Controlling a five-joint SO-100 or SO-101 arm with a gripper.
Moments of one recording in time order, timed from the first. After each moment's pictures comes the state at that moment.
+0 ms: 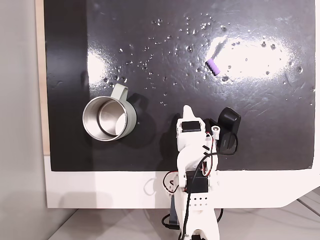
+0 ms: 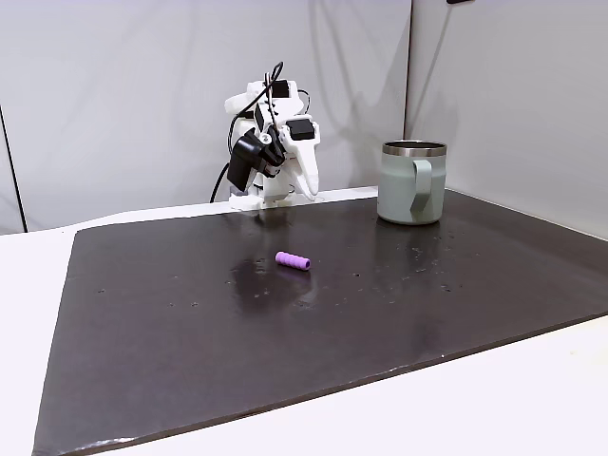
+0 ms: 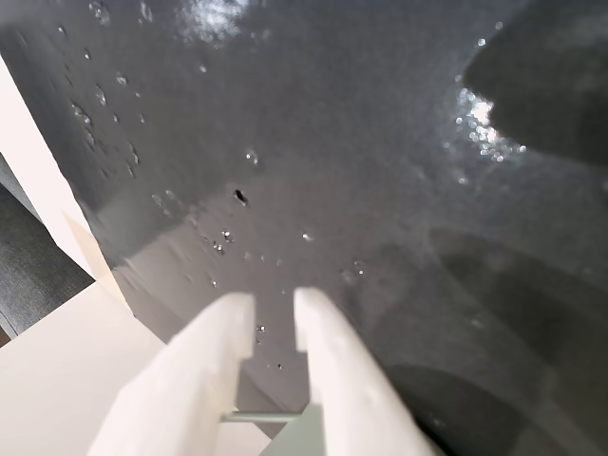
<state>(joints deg) -1.1 181.6 169.5 53.2 0.6</state>
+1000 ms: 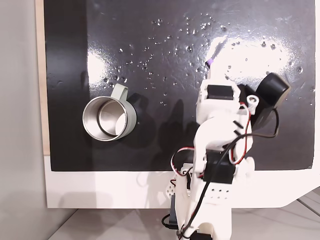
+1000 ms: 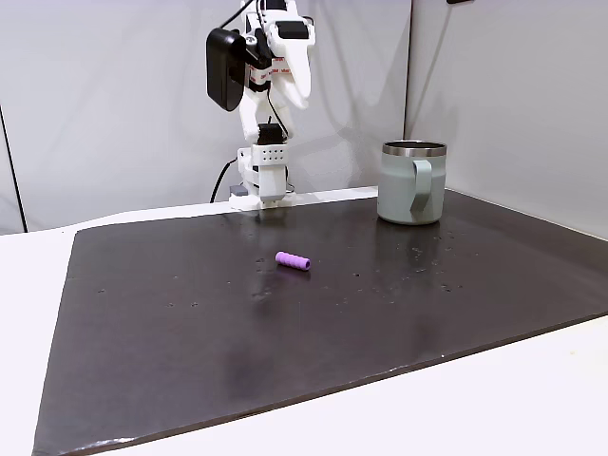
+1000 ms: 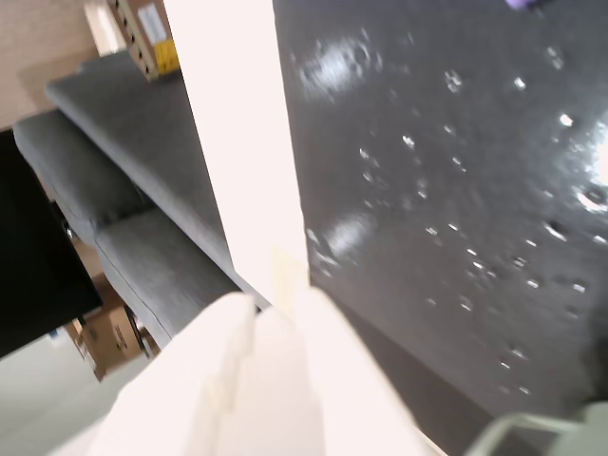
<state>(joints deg) 7.6 135.5 110.5 55.5 -1.3</state>
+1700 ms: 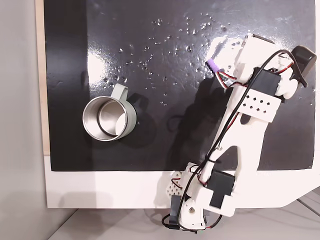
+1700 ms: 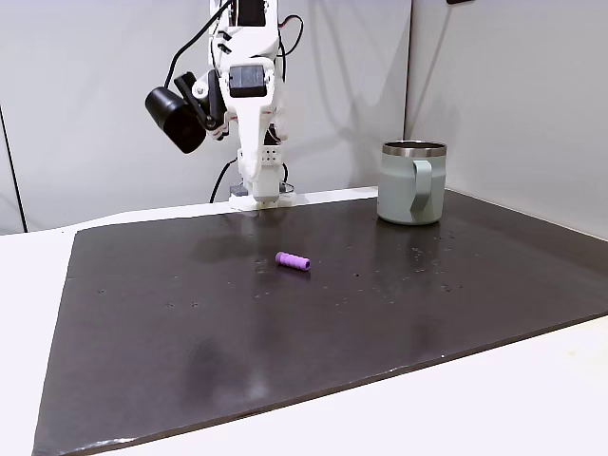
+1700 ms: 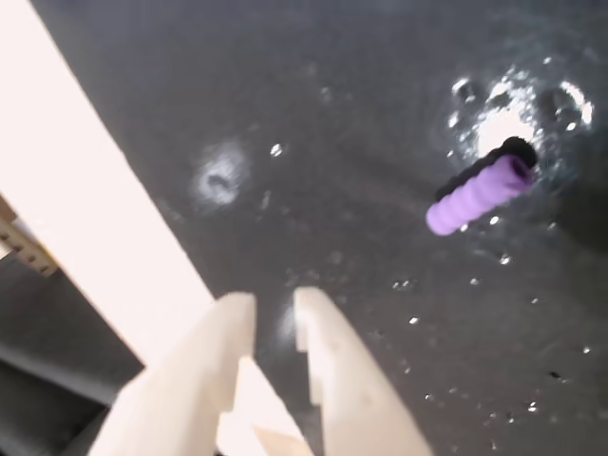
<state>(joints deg) 19.8 86.4 75.8 65.9 1.4</state>
